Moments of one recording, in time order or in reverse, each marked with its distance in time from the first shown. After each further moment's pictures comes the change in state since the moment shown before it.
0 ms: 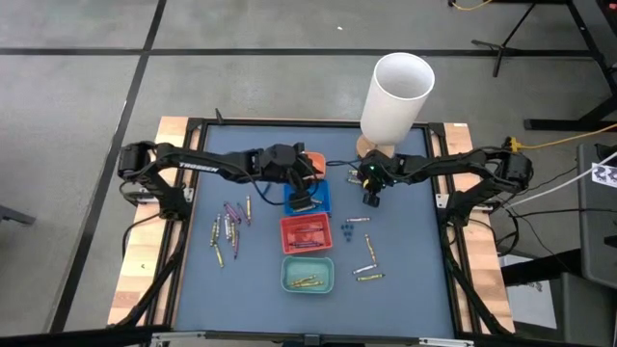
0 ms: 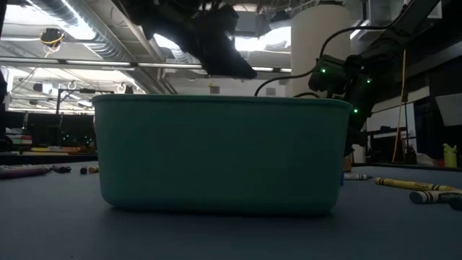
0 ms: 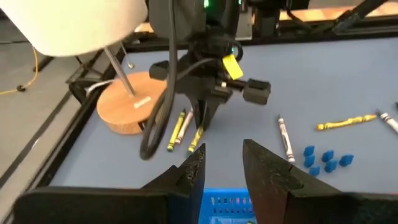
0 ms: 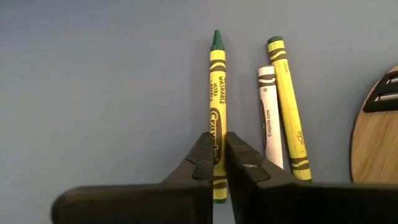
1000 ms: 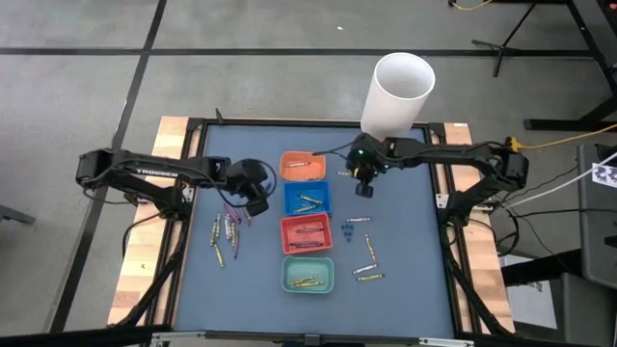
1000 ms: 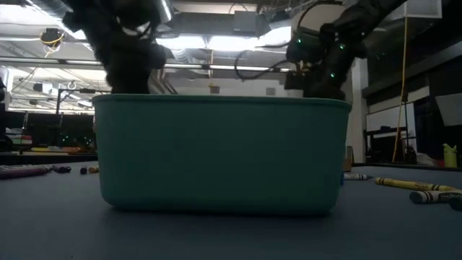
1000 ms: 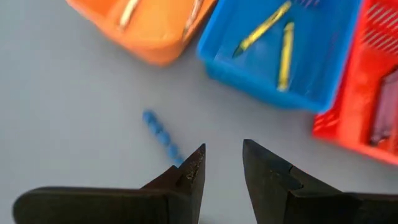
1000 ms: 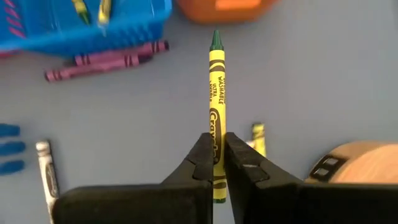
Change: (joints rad) left arm -0.008 -0.382 -0.333 -0.571 -0.056 -0.502; right arm 0.002 0.002 0.368 -0.353 -0.050 -0.094
